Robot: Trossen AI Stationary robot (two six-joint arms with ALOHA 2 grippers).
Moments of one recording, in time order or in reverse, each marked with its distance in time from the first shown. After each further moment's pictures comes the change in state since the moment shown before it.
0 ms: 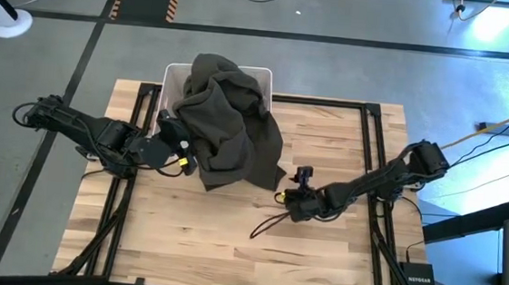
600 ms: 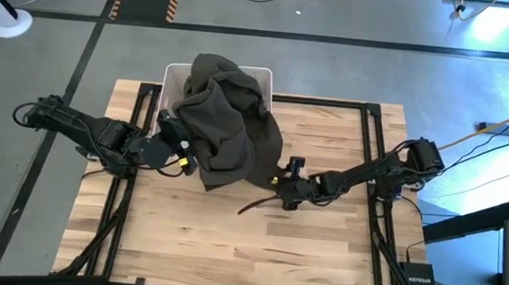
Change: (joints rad) left arm 0.000 0.000 0.000 0.001 0.000 0.002; right arm -0.149 0.032 0.000 0.226 -0.097 -0.077
